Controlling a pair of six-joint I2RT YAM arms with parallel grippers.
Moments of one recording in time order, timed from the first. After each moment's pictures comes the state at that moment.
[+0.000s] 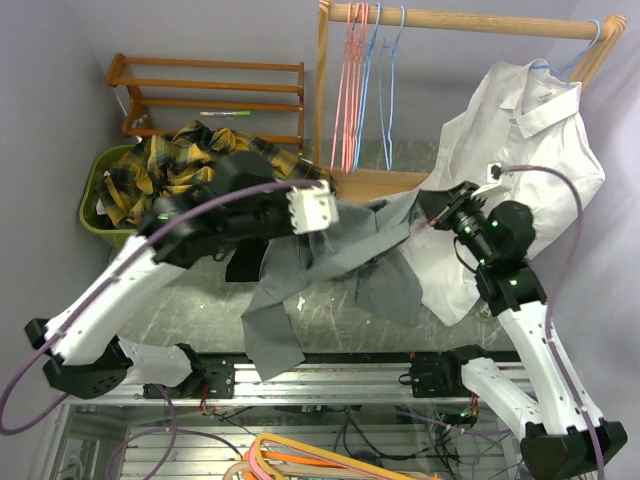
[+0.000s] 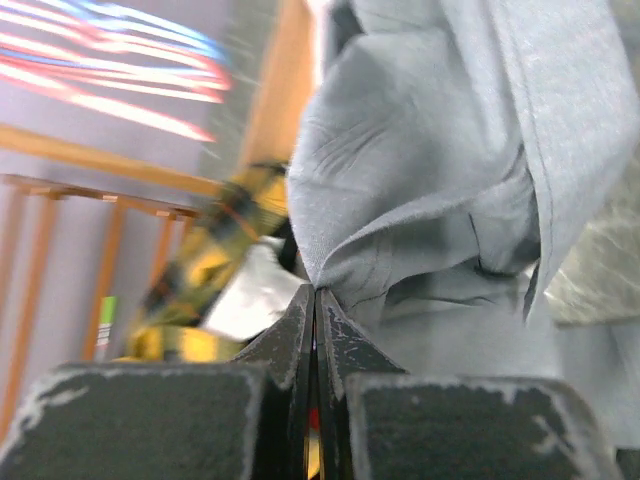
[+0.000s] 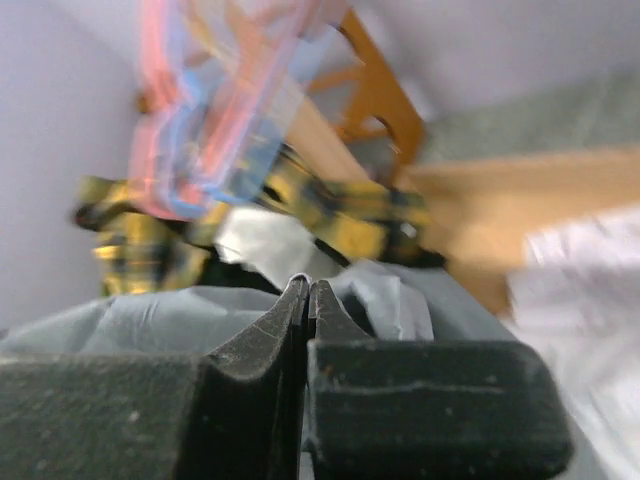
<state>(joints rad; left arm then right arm) -0.91 1.27 1.64 -0.94 0.05 0.68 0.22 0.81 0.84 -0.11 -0.16 0.62</state>
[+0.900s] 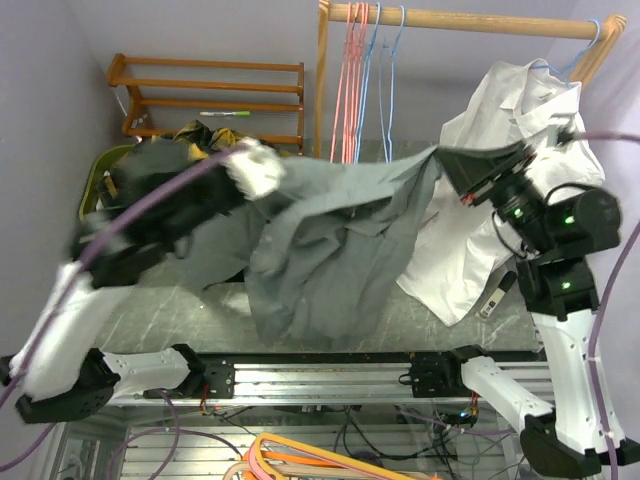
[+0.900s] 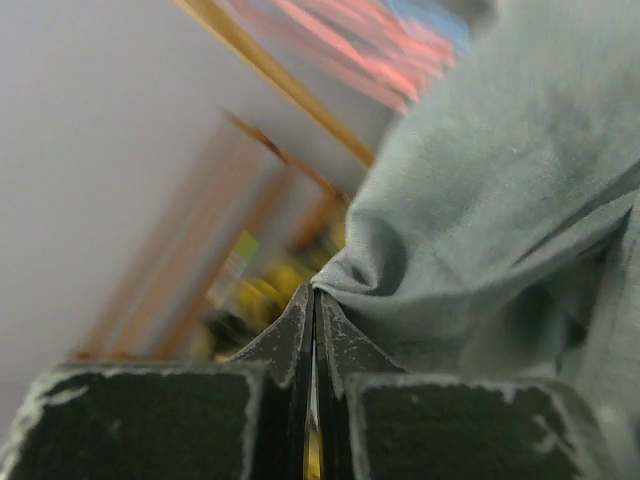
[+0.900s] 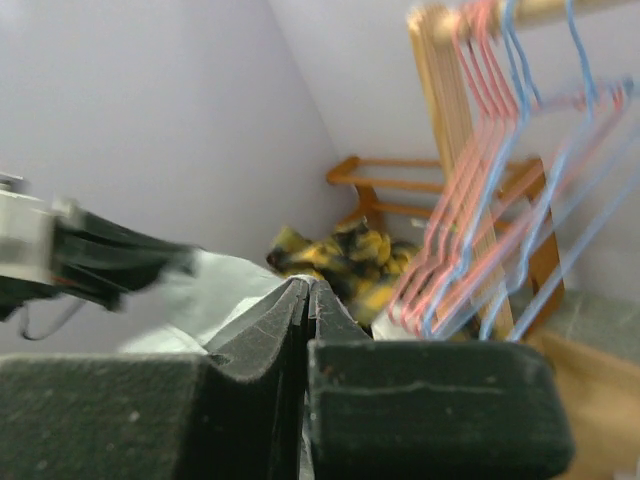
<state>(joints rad) -0.82 1.17 2.00 -0.90 -0.16 0.65 0.22 0.91 1.42 -0.10 -0.48 0.60</state>
